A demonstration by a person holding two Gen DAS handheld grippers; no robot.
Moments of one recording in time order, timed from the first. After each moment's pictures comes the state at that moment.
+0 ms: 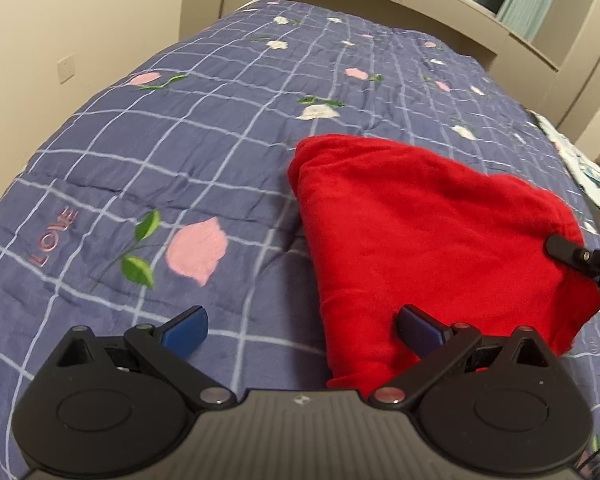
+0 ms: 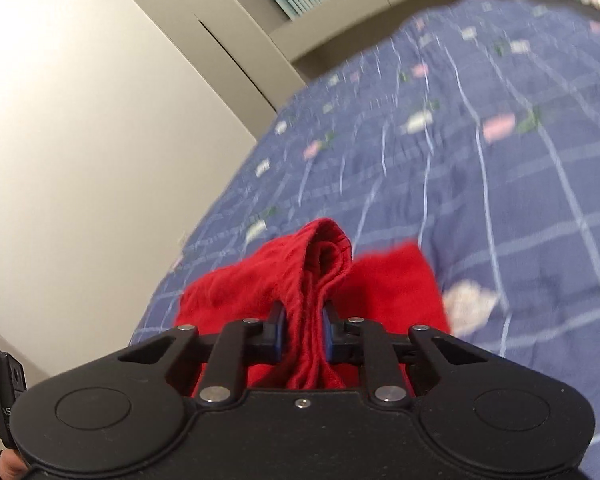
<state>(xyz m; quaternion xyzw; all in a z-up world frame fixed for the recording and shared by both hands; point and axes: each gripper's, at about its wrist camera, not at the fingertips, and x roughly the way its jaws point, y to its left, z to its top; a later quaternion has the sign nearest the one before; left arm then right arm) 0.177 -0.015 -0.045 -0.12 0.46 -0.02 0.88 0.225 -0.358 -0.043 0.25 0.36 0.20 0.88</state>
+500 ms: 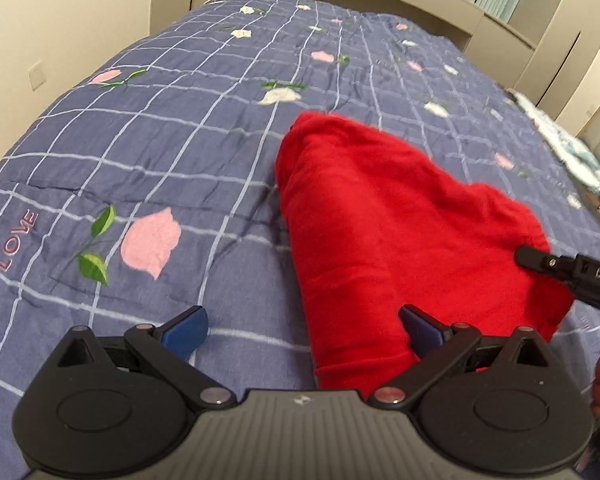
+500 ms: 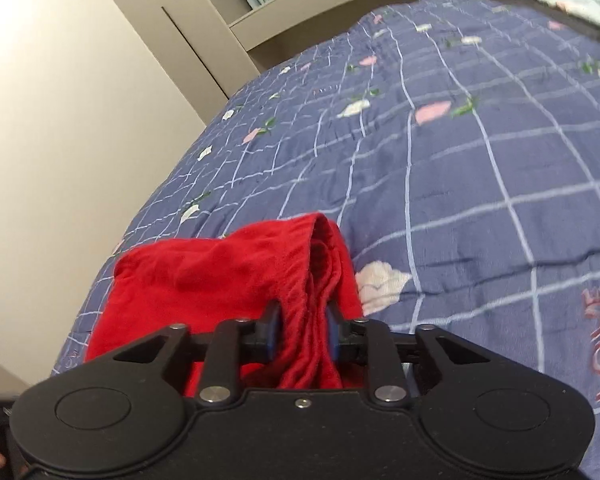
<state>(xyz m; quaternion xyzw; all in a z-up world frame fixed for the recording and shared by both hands) 0.180 -0.032 -0.051 -0.11 0.47 -0.06 0.87 0.221 -0.374 -0.071 0.21 0.39 0.13 0.89</state>
